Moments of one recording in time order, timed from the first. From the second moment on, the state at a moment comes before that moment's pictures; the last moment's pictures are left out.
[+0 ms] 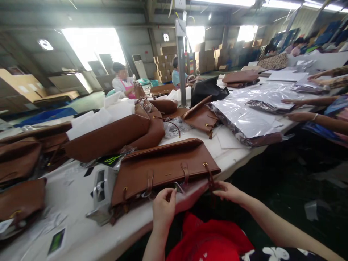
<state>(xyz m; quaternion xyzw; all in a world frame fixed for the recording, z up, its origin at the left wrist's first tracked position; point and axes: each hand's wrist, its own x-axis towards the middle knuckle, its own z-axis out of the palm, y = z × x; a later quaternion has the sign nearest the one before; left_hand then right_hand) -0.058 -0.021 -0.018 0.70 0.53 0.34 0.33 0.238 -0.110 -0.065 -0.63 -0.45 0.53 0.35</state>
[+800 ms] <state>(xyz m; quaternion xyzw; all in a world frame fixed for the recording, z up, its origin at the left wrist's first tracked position) -0.038 -0.031 -0.023 0.72 0.66 0.19 0.13 0.227 -0.095 -0.034 -0.65 -0.41 0.50 0.39</state>
